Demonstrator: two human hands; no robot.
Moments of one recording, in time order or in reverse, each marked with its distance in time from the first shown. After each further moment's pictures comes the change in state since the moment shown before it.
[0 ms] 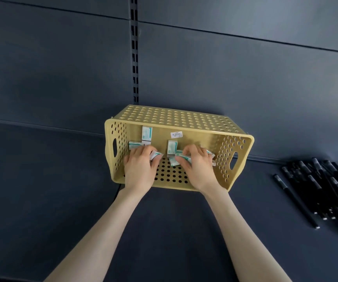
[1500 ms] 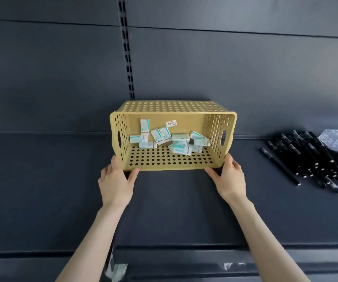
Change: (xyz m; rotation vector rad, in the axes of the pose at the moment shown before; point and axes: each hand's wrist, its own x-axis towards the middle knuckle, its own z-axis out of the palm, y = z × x) left_hand -0.067 -0.027 -0.066 0.008 -0.120 -0.306; right_hand -0.102 0.016 -0.037 -0.024 0.103 0.482
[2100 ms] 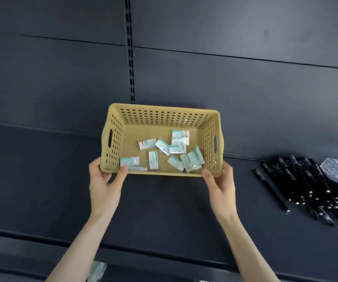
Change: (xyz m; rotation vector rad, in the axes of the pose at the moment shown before) left_hand -0.039 0.026 -0.001 -0.846 0.233 0.006; right_hand -0.004 0.005 -0.027 0.803 -0.020 -0.179
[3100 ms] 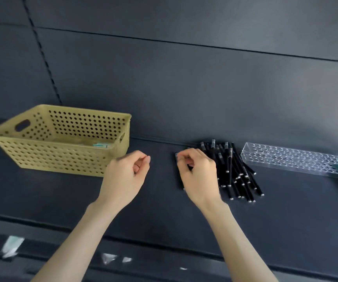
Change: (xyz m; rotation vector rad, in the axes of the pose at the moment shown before) left_hand -0.148 0.086 0.244 0.625 -0.248 0.446; right_hand 0.037 -0.016 -0.219 -0.470 -0.126 -0.253
